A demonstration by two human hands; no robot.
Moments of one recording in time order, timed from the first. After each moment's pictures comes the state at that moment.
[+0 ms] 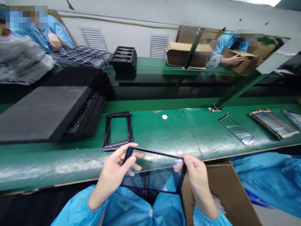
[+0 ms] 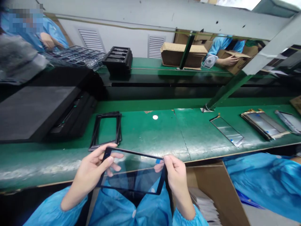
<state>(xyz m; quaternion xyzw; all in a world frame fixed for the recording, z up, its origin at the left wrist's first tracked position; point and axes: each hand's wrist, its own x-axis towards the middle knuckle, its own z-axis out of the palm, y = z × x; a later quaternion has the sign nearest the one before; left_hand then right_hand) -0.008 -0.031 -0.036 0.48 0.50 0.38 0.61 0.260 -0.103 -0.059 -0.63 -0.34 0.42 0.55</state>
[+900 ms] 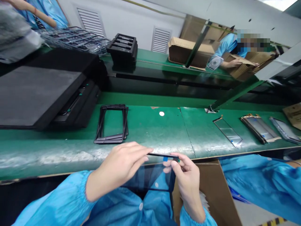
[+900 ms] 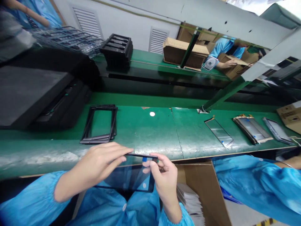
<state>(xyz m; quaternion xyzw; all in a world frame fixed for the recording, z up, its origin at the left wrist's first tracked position) 0.018 -0.013 -0.014 0.90 0.29 0.23 0.22 0.237 -0.117 -0.048 -0.60 -0.34 0.45 0.56</state>
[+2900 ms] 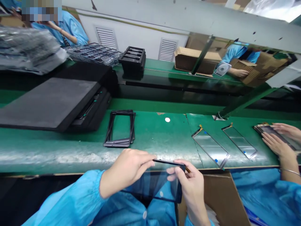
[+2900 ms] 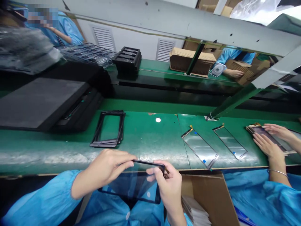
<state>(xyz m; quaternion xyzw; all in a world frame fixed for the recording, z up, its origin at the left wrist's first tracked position) 0.015 -0.009 -0.020 0.90 0.32 0.18 0.25 0.247 -0.113 -0.054 -0.63 -0.34 0.45 0.54</state>
